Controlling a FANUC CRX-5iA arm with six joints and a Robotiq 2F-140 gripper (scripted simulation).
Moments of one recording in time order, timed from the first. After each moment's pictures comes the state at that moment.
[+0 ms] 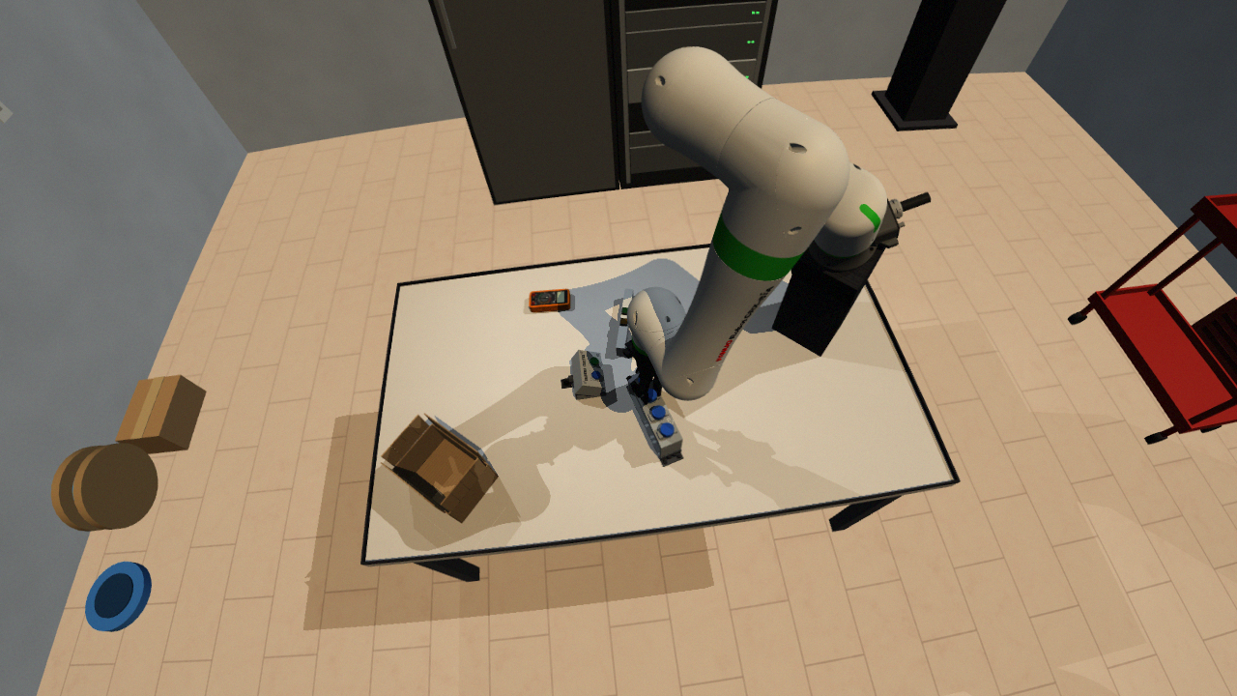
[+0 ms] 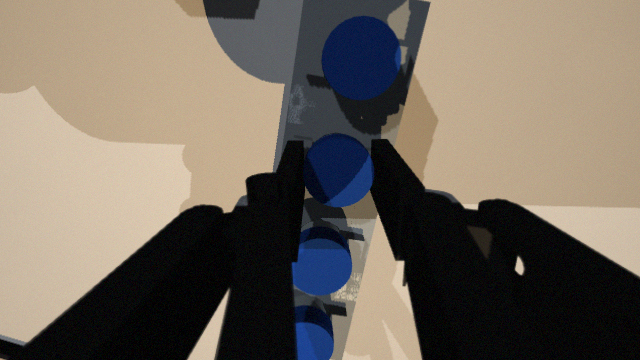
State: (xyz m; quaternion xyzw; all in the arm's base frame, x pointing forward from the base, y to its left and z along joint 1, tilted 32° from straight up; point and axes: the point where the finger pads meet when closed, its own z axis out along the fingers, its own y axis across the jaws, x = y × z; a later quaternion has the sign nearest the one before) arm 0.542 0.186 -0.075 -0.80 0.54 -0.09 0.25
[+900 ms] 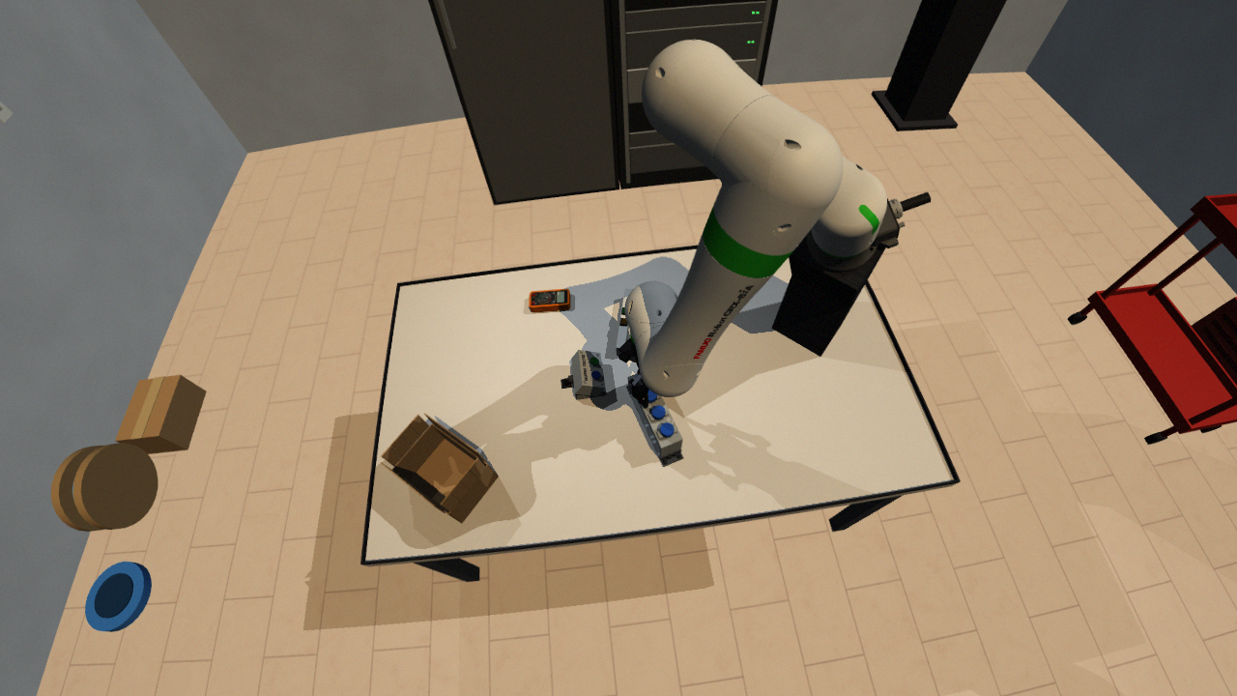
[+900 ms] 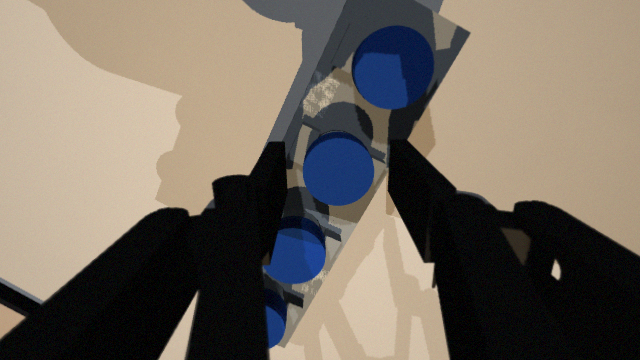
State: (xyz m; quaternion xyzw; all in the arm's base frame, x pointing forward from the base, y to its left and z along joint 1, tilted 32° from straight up) arm 0.542 0.186 -0.075 -0.87 0.42 -0.11 0.25
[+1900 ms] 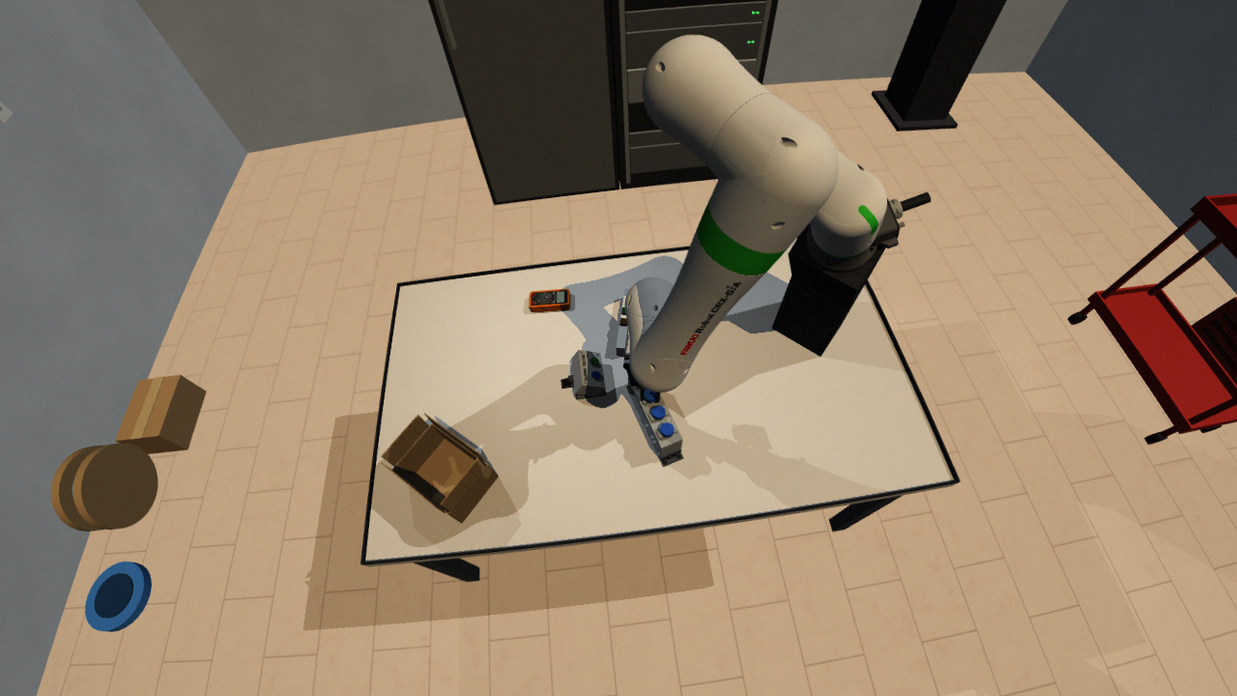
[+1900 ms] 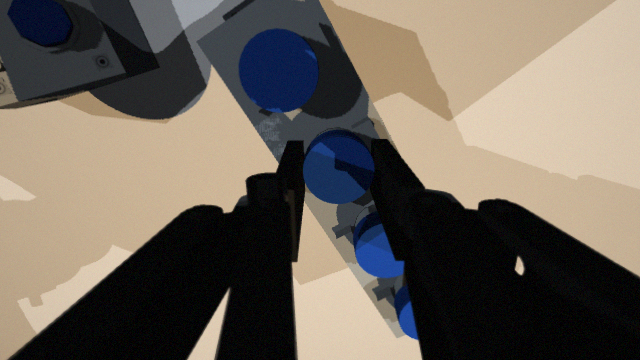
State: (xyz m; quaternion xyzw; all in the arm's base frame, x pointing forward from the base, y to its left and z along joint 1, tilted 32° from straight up) arm 0.543 0.186 -0.075 -0.56 0.78 0.03 0.28
